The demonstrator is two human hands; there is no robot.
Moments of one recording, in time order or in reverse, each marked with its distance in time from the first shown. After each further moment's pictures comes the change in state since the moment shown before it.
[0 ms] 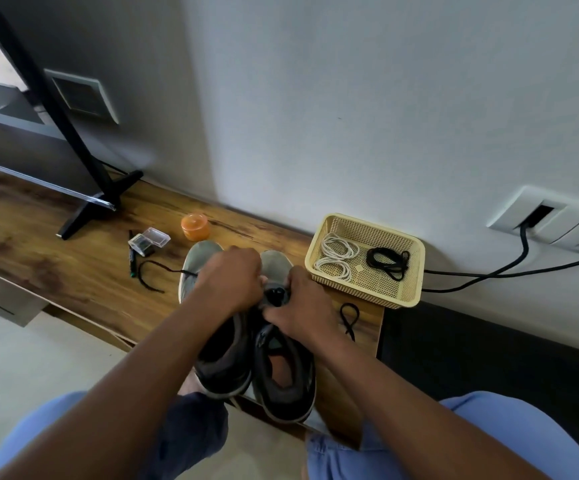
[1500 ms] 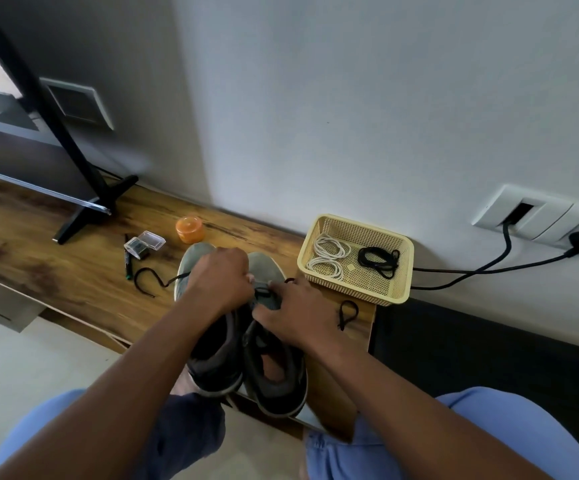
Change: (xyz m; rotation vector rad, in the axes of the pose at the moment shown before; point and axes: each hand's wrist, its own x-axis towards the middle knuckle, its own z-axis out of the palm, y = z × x) left_hand -0.005 -0.003 -0.004 -0.061 0.039 -0.013; right_hand -0.013 -0.001 -0.015 -0.233 -0.129 -0.053
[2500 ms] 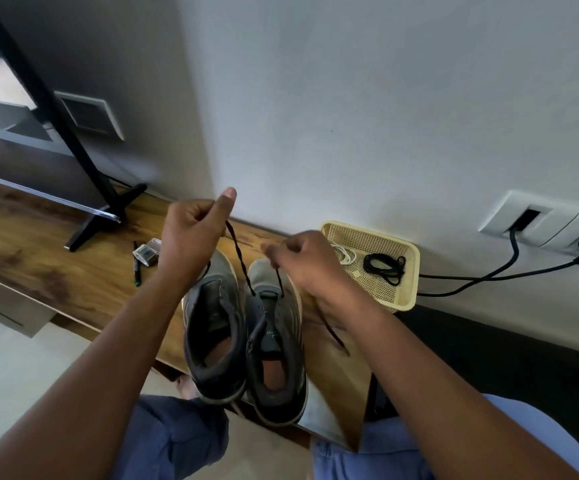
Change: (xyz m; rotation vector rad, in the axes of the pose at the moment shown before) left_hand -0.008 -0.005 -0.065 -0.949 0.482 0.032; right_hand 0.009 -0.031 -0.080 0.596 0.138 -0.096
